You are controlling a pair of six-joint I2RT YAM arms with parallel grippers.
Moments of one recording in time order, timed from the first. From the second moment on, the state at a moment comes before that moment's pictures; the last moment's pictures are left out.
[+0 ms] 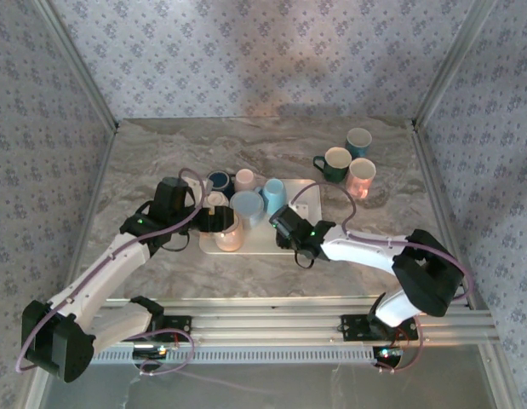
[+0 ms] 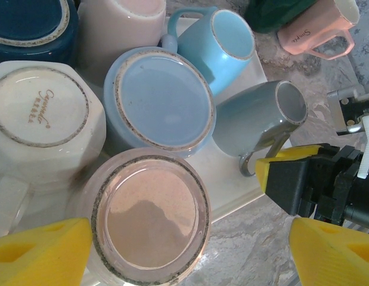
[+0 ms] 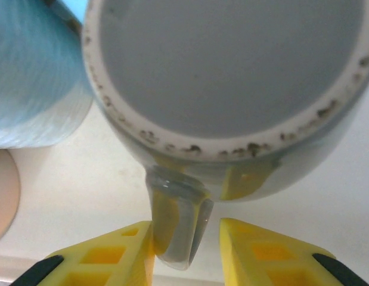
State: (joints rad) left arm -0.47 1.04 0.80 -0.47 0.33 -0.41; right arm 0.90 1.50 0.82 -0.35 0.31 0.85
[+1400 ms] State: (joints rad) left arm -0.47 1.08 0.82 -0.45 0.33 -0.40; right arm 0.85 1.39 0.76 -0.39 0.32 0.74
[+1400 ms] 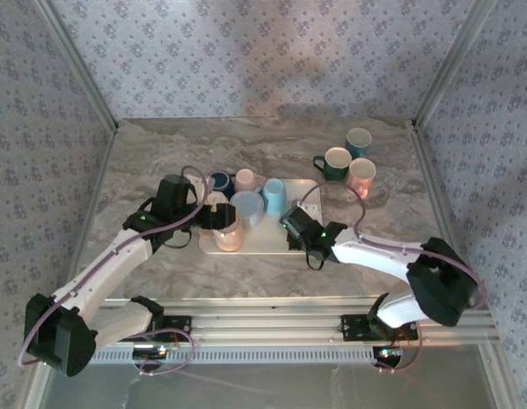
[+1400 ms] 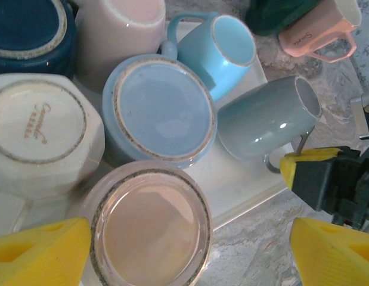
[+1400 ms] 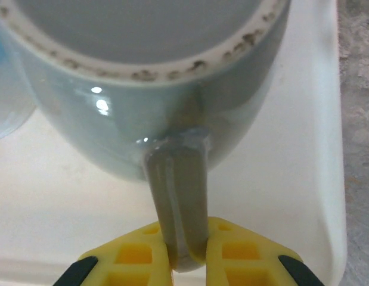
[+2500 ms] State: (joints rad) left arm -0.57 1.28 0.87 0.10 0.42 1.07; right arm 0.35 1.06 0.81 -0.10 -0.70 1.38
